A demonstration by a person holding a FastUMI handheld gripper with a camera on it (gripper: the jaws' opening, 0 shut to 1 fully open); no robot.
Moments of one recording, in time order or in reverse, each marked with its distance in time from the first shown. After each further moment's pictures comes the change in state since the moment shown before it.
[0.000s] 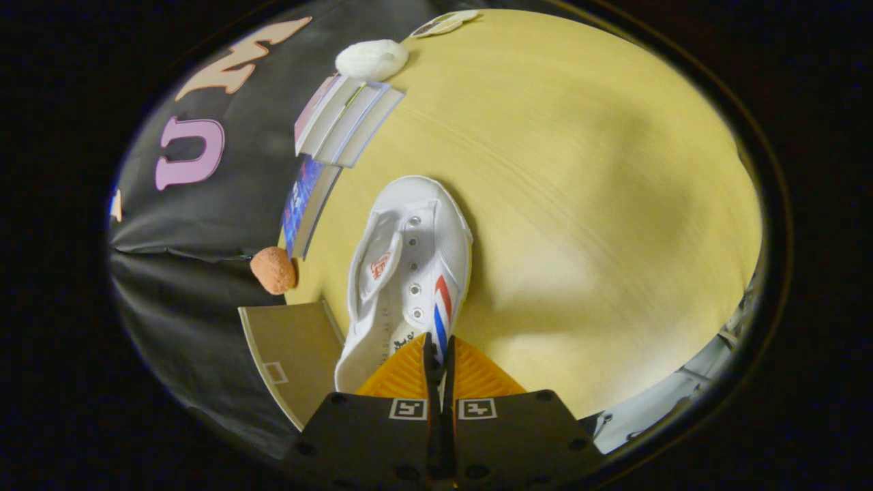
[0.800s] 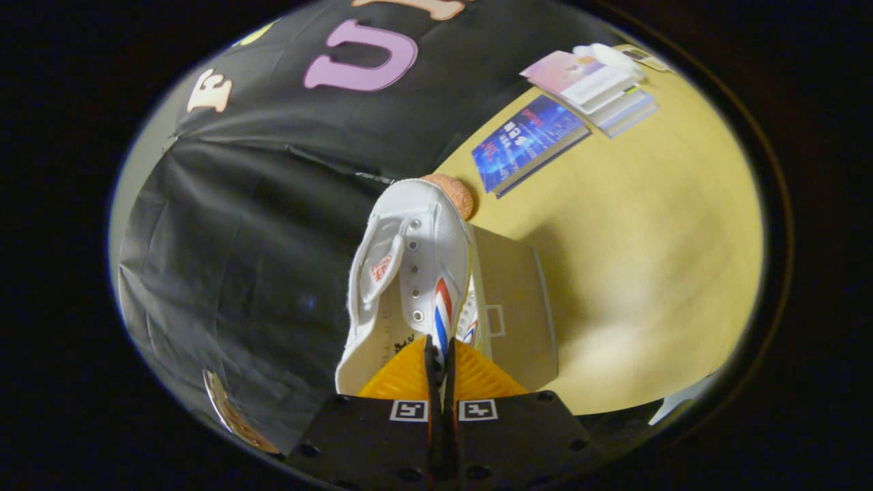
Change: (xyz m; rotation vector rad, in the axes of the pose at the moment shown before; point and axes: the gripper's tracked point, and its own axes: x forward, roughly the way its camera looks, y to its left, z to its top) arm -0.036 0.265 -0.127 -0.411 0.099 0.315
